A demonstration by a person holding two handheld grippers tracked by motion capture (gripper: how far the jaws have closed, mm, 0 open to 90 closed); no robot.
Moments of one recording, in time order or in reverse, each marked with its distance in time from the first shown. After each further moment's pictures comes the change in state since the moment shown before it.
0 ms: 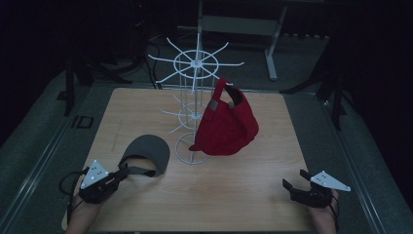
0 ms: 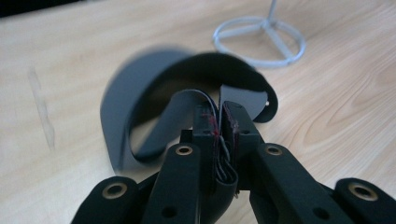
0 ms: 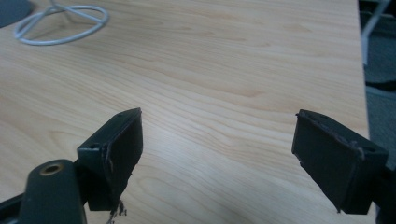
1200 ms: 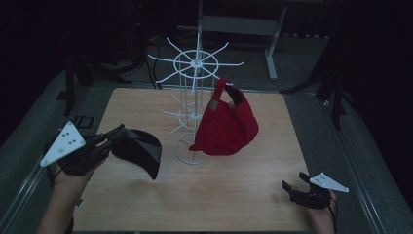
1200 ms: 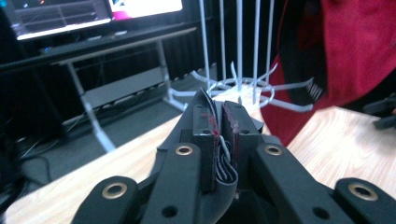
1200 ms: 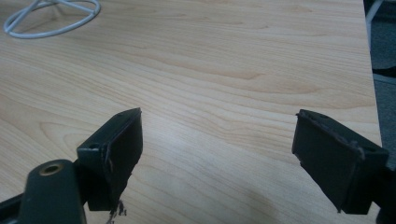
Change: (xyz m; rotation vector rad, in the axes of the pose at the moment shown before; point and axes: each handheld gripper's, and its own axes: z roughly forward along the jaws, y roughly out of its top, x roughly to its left) left arm -0.005 0.138 -0.059 -0.331 -0.077 0.146; right arm -0.003 -0.011 0.005 0.019 0.006 0.039
